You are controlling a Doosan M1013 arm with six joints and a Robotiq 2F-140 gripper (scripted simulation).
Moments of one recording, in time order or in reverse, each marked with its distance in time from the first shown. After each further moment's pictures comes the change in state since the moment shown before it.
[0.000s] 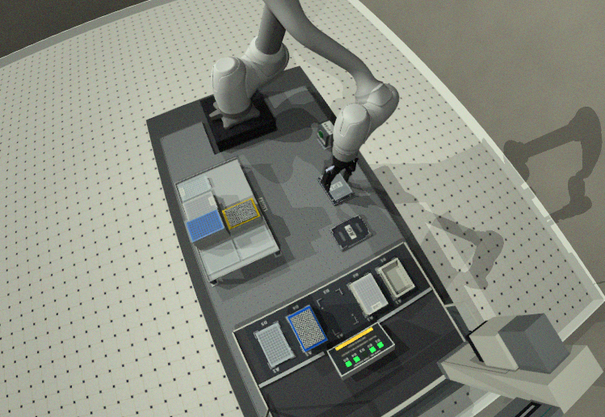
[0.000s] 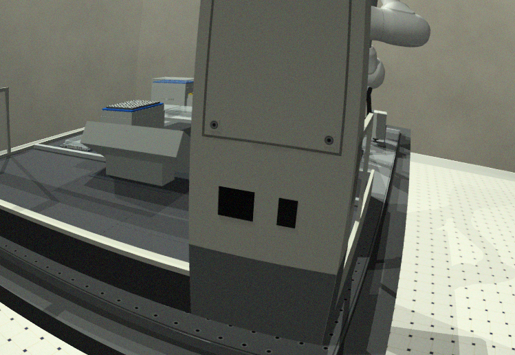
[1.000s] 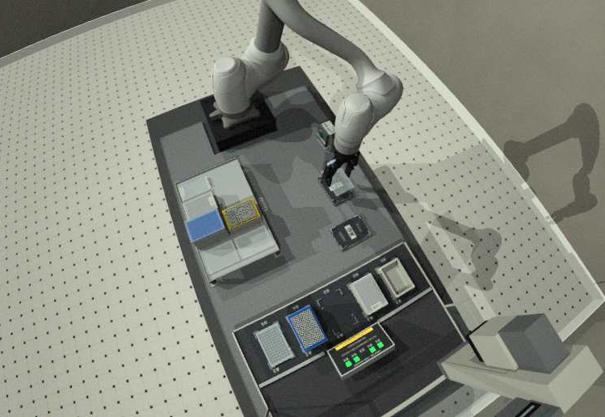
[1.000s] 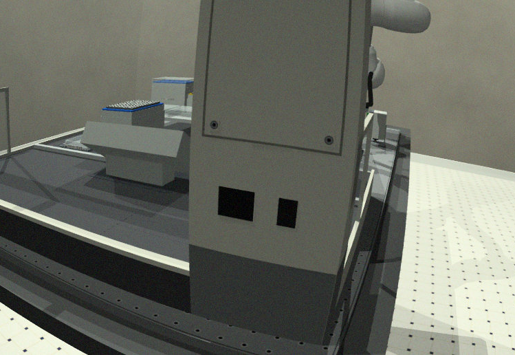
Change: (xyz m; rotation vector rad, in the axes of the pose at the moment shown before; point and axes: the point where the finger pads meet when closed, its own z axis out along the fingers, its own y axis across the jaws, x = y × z) arm 0.000 0.000 -0.043 0.000 0.000 0.000
